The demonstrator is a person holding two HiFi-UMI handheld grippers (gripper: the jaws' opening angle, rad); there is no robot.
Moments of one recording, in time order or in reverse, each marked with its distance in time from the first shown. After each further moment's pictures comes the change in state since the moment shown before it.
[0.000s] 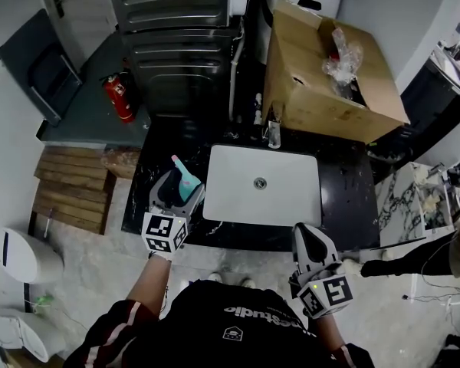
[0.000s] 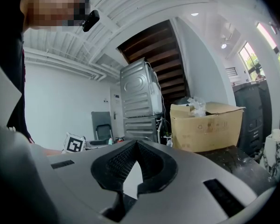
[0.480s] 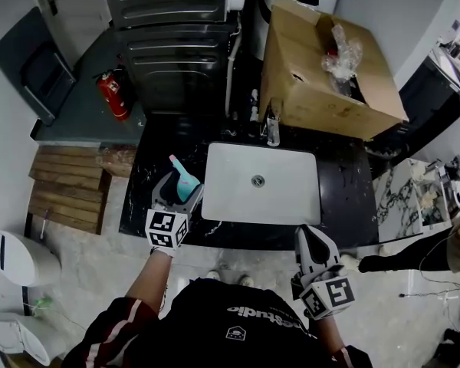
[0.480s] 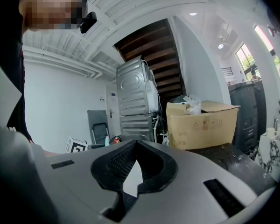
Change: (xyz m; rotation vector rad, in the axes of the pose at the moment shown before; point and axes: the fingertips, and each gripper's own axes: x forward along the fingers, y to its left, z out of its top) left arm 0.018 0.008 -0.044 -0.031 0.060 -0.021; right arm -0.001 -0.002 -0.006 0.035 0.007 -0.037
